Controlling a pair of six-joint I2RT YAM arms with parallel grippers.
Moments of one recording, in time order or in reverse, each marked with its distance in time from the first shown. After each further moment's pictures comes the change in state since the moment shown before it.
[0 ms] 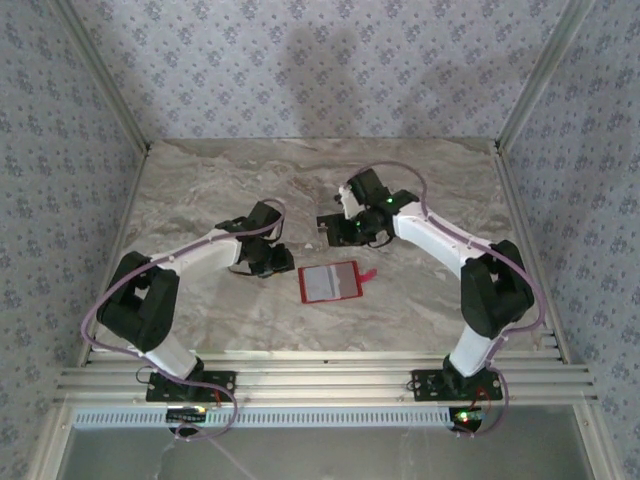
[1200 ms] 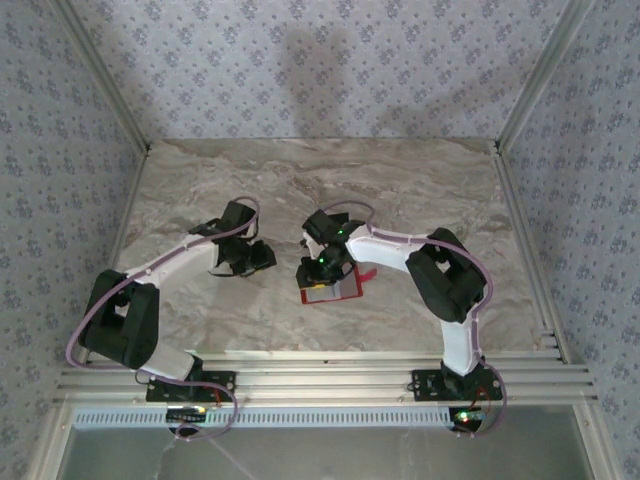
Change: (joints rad) left arm 0.126 -0.128 -0.088 0.002 0.023 0.016; right arm 0.203 0.241 -0.018 0.083 0.000 0.148
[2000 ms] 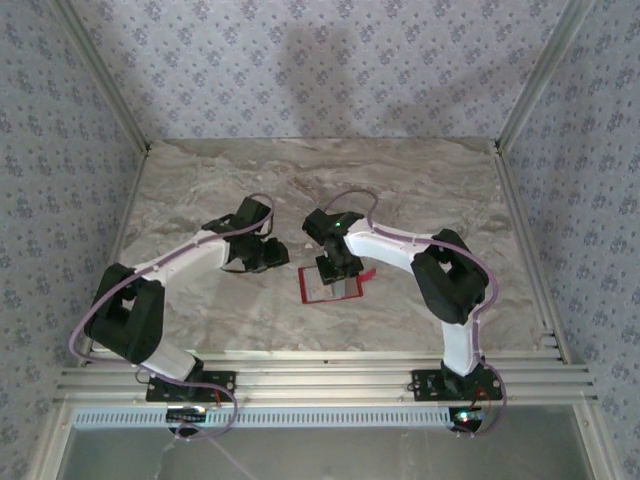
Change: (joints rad) left arm -0.091 0.050 0.084 -0.005 -0.005 -0.009; right arm 0.014 -0.014 0.101 -0.339 0.439 -0.055
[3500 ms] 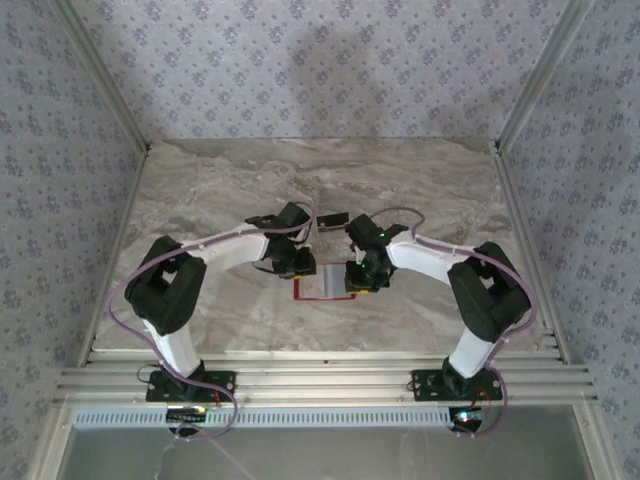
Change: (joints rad) left arm -0.168 0.244 0.153 -0.031 0.007 -0.007; right arm -0.169 -0.248 -0.379 0.218 -0.273 0.083
